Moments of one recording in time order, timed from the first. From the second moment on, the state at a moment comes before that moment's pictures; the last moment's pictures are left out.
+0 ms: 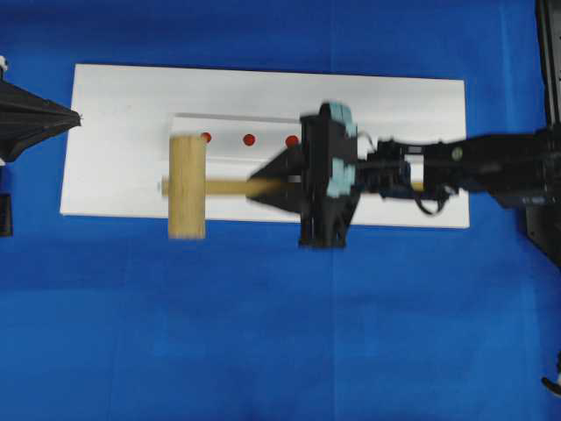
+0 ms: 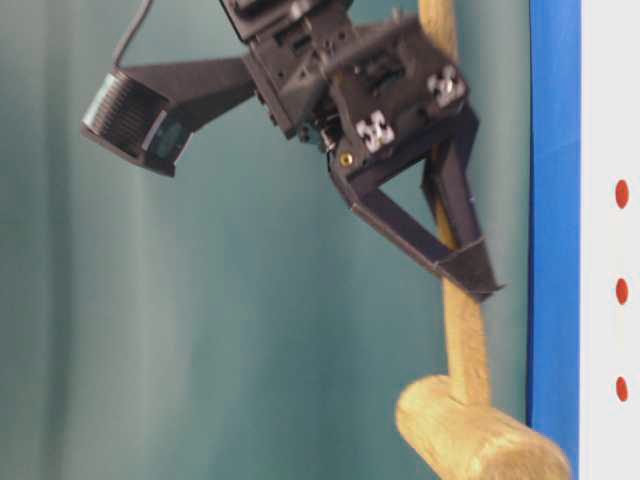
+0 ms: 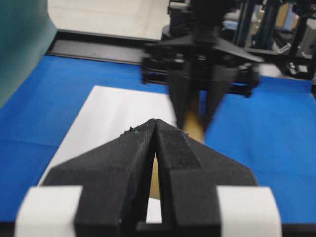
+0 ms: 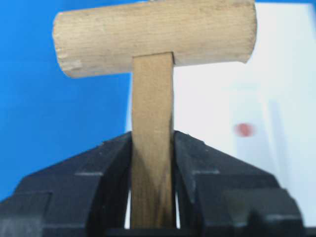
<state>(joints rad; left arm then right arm) 0.09 -1.03 1.21 -0.02 -0.18 -0.05 0.00 -0.02 0.65 0.24 -0.24 -0.07</state>
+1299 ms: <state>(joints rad) 0.11 -1.03 1.21 -0.02 -0.19 -0.23 -0.07 -0.03 0.64 0.21 -0.49 -0.99</state>
